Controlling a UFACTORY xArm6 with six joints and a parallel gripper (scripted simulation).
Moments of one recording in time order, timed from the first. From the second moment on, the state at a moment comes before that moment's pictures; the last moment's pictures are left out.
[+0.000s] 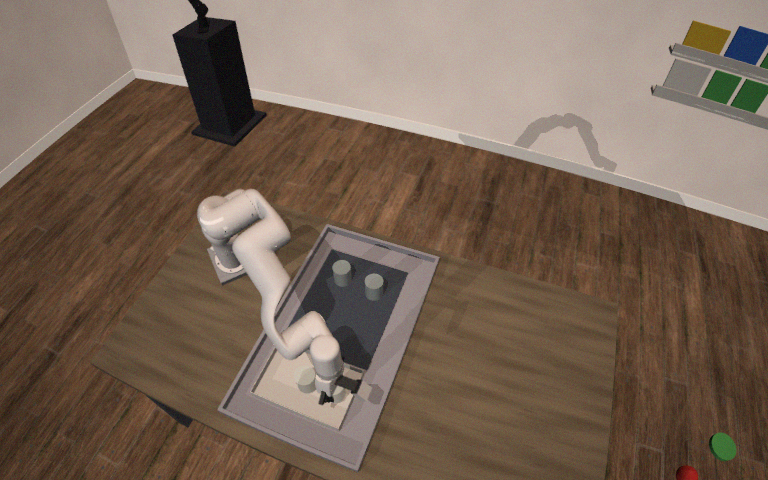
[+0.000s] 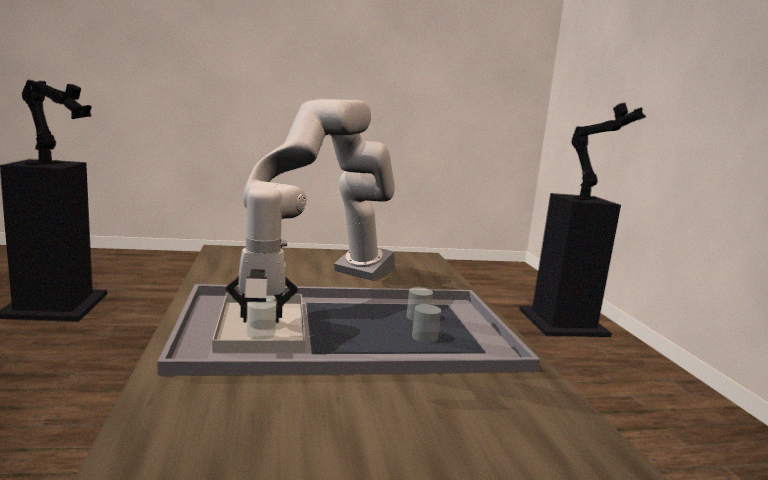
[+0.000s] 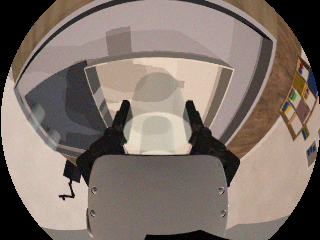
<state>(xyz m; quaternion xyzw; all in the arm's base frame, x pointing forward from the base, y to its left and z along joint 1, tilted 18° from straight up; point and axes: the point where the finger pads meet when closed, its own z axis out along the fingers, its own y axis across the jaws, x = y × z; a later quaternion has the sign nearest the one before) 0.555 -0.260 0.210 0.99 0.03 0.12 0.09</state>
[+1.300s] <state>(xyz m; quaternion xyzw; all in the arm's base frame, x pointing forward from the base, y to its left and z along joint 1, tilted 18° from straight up) 0.553 -0.259 0.216 0.99 0.03 0.12 0.09</state>
